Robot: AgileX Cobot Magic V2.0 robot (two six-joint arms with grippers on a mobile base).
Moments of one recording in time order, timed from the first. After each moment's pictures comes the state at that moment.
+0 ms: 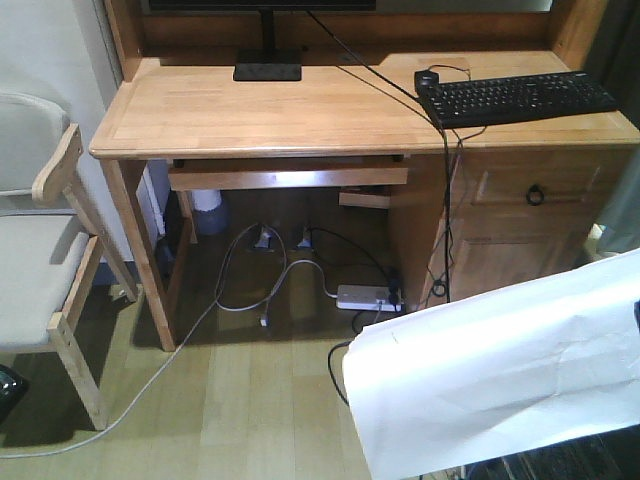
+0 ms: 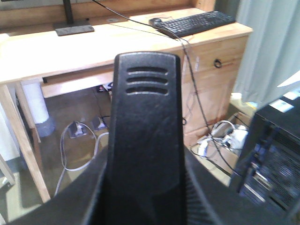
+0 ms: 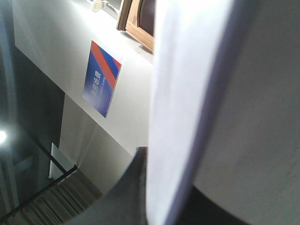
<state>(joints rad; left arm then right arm) -0.43 0.16 -0.45 0.00 0.68 -0.04 0.16 0.50 0.03 -0.33 -0.98 1.34</state>
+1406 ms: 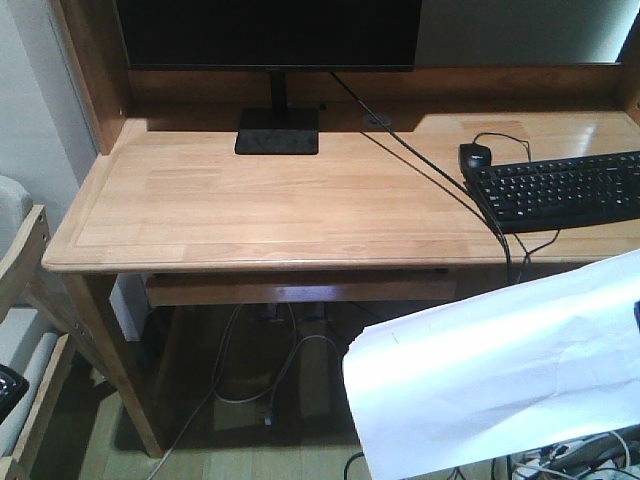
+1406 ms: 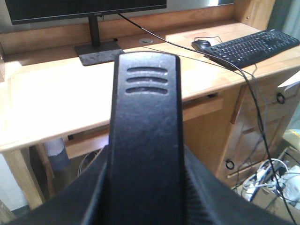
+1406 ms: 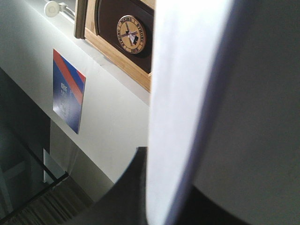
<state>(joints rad) -0.43 0.16 -0.45 0.00 0.68 -0.04 0.16 0.50 0.03 -0.33 -0.98 1.34</state>
